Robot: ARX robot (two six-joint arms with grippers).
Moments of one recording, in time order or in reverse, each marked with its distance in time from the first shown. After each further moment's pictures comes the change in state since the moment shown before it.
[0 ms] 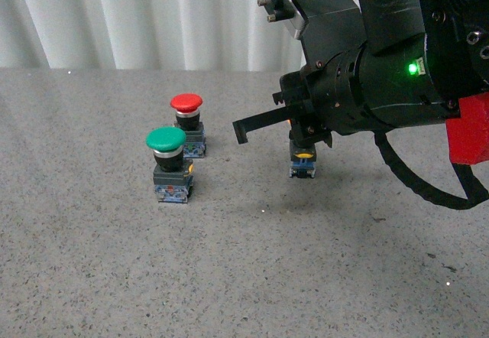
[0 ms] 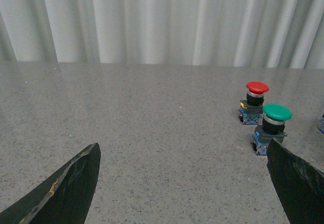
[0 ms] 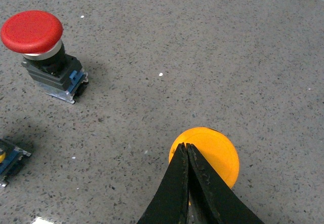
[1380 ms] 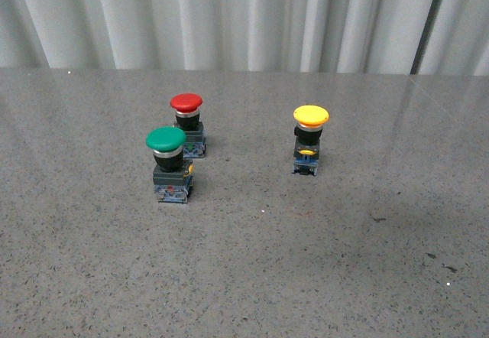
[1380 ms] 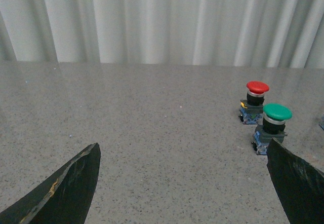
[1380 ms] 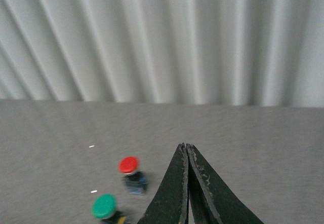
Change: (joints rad) left arm 0.000 0.000 0.000 0.000 0.000 0.000; right arm 0.083 -0.662 -0.322 0.173 0.079 0.245
